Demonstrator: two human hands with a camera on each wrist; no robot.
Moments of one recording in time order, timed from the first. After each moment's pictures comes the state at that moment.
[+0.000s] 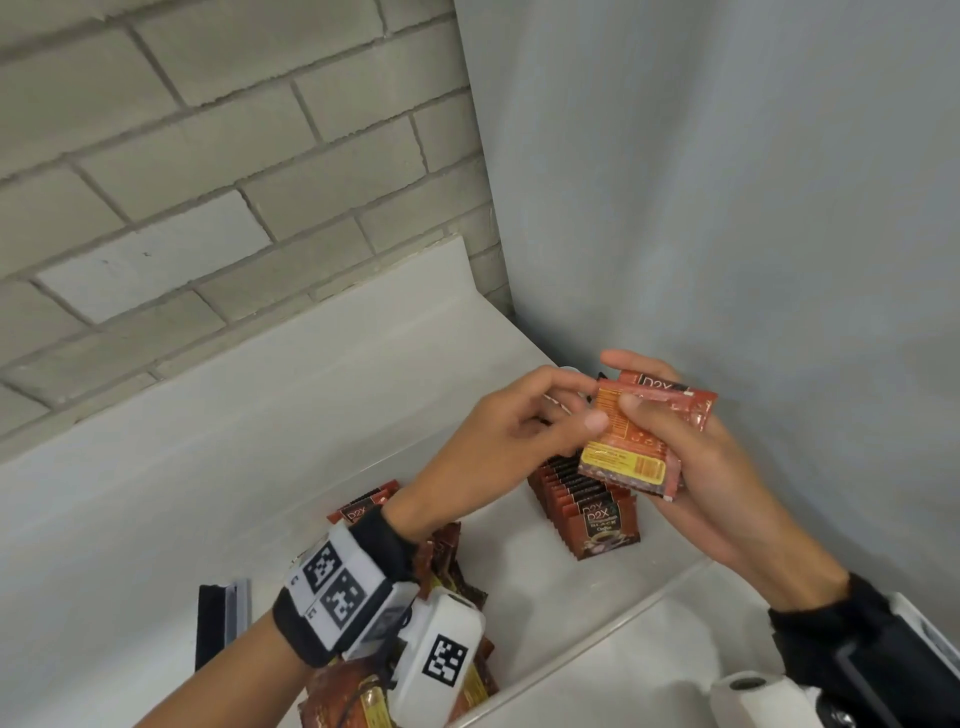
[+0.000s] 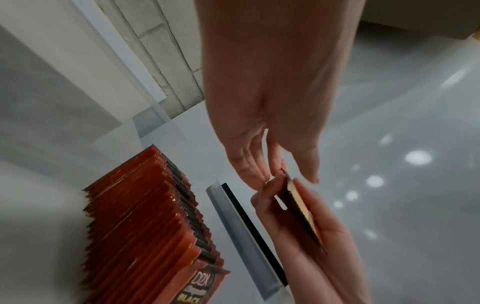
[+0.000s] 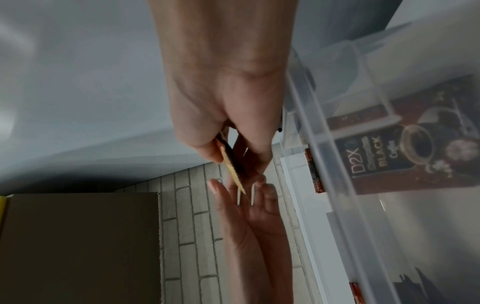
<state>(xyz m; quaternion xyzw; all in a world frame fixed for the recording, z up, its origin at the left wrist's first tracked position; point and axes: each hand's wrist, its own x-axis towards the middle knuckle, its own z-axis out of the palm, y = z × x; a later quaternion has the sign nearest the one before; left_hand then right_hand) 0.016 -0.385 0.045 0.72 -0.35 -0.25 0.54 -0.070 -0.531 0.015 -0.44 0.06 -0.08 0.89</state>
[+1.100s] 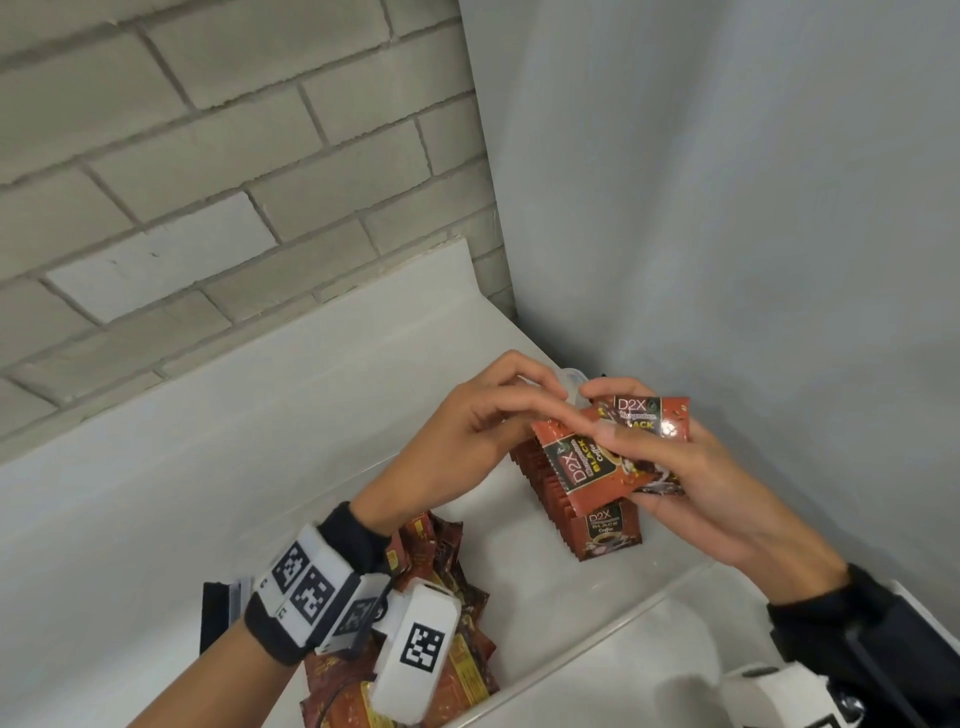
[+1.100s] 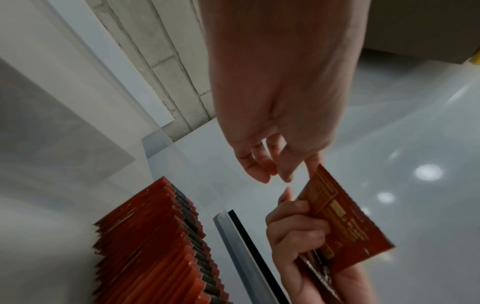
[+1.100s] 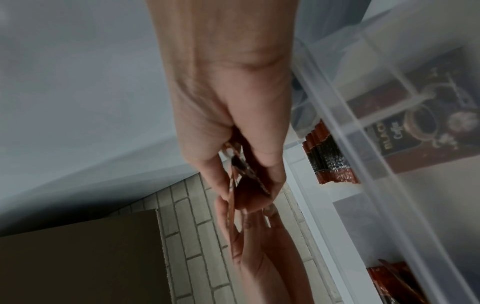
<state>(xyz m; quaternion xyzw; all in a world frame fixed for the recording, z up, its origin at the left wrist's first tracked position) 0.031 -0.361 0.050 0.69 -0.45 -0.20 0.53 -0.071 -0.534 0.019 -0.48 0.06 0.03 0.87</state>
